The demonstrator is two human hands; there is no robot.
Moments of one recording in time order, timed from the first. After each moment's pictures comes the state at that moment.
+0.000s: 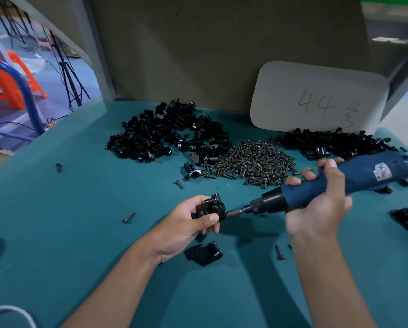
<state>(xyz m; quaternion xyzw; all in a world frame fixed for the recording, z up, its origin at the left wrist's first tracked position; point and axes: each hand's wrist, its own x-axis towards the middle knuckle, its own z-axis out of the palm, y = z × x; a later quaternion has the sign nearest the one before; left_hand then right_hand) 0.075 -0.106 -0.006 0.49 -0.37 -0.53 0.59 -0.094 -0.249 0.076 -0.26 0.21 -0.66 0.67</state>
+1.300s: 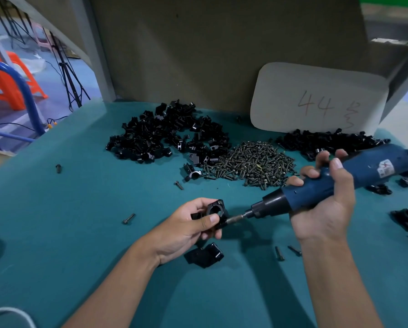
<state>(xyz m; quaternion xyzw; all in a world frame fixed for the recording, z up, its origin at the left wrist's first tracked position) 0.068 -0.105 0.006 0.47 -0.32 -0.56 0.61 -0.105 -0.252 0.080 -0.30 0.12 -0.59 0.74</state>
